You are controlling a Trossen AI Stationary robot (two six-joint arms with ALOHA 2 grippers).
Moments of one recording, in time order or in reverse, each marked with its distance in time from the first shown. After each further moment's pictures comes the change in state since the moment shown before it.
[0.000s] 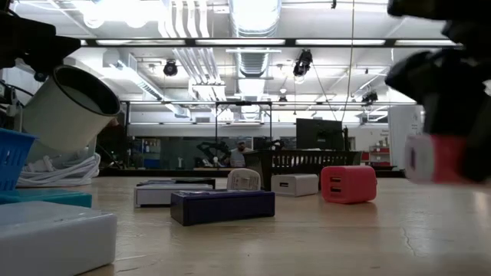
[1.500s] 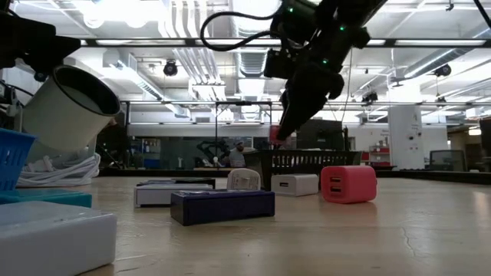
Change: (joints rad) left arm 0.000 0.000 0.000 0.000 0.000 0.000; right arm -0.791 -0.149 -0.003 0.009 -0.371 -0.737
